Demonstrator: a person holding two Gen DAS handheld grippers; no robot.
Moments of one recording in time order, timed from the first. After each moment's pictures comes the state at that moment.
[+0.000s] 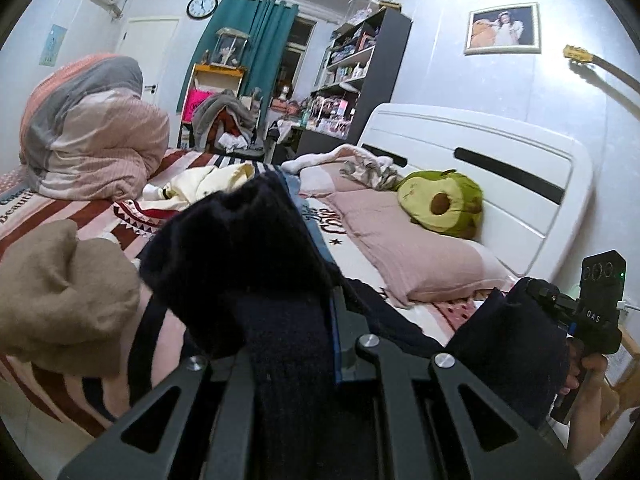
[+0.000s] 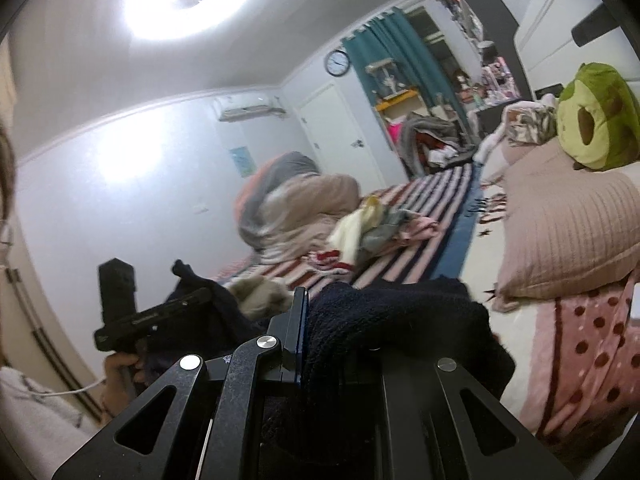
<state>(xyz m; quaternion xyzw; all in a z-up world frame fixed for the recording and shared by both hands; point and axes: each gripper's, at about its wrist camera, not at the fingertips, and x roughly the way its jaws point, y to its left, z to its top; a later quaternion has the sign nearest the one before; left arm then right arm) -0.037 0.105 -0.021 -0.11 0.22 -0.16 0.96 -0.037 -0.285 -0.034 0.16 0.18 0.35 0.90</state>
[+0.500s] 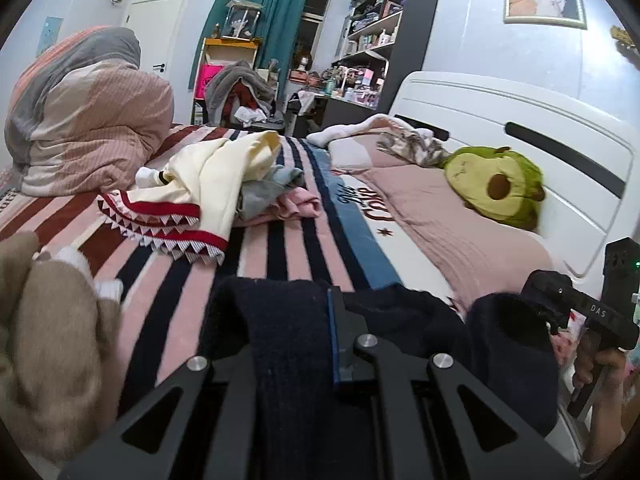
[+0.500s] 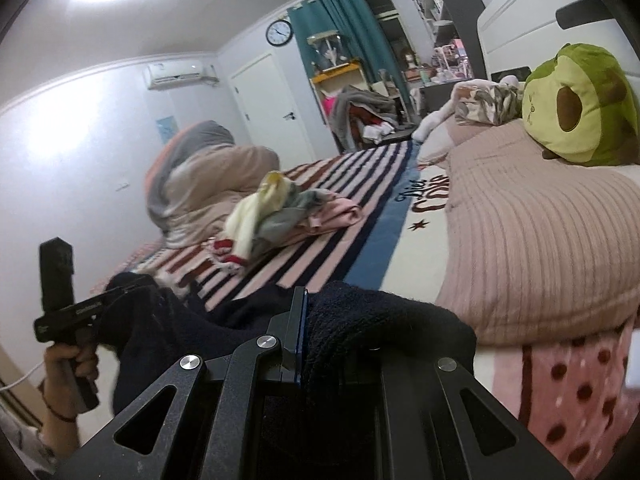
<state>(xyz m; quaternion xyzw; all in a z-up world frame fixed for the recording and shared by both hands) 0.122 0.111 -0.065 -0.09 0.27 -0.12 0.95 0.106 -0.279 -0.071 0.11 0.24 0.24 0.93</state>
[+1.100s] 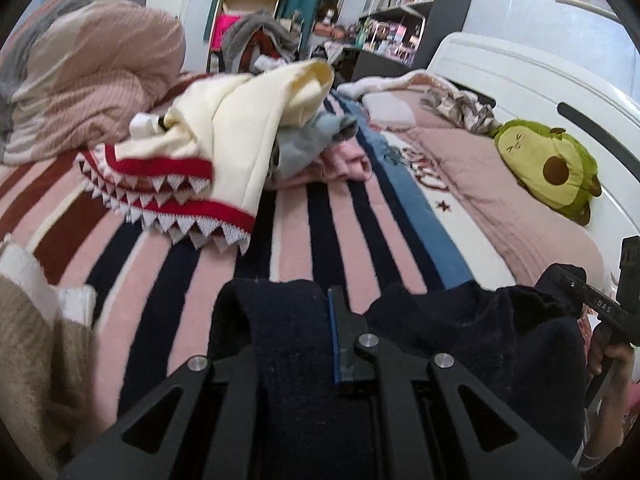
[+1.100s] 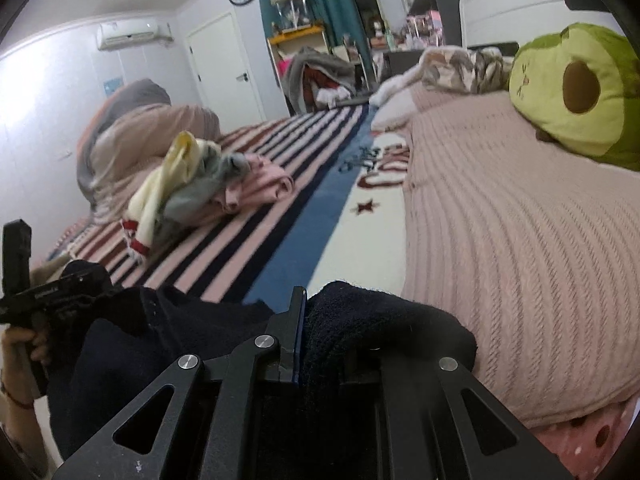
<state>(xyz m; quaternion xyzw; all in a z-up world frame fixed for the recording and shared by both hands) 0.230 0.134 -0.125 -0.10 0.36 -0.10 0.92 0.212 -0.270 -0.110 0.06 0.32 0.16 0.93</state>
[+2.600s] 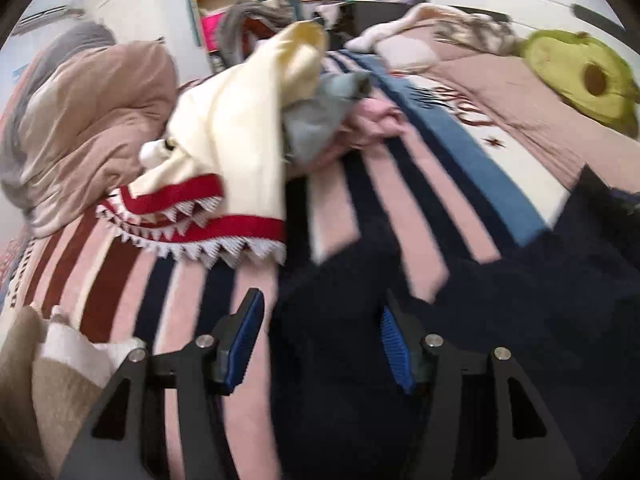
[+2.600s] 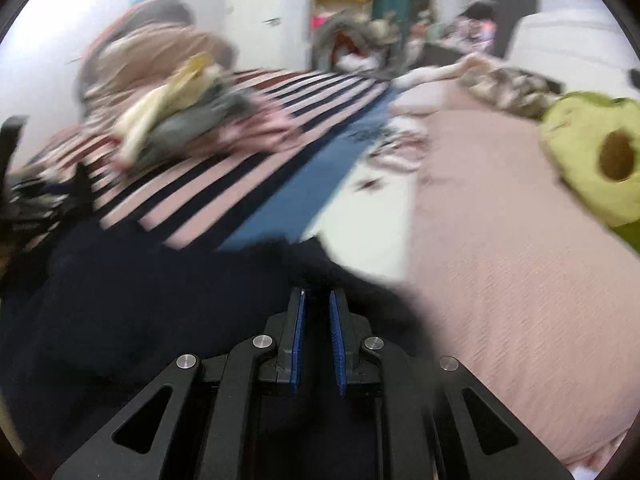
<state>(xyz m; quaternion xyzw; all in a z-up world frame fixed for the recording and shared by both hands) 0.270 0.111 -0.128 0.07 0.41 -0.02 0.91 0.247 -0.249 -0.112 -0.10 0.36 0.13 0.92</state>
